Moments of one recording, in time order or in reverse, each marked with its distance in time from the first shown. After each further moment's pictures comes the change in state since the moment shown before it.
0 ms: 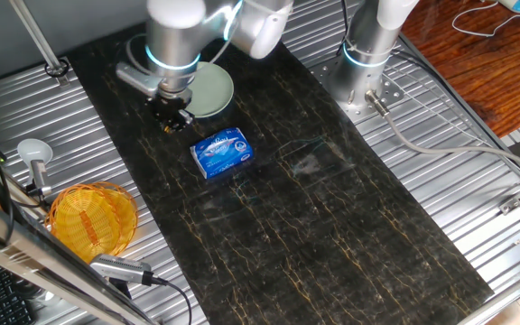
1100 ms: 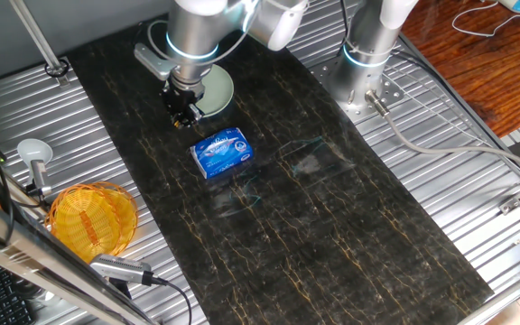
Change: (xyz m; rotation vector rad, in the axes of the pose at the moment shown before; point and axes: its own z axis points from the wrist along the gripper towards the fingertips) arm 0.020 0.008 -0.003 0.009 -0.053 0.212
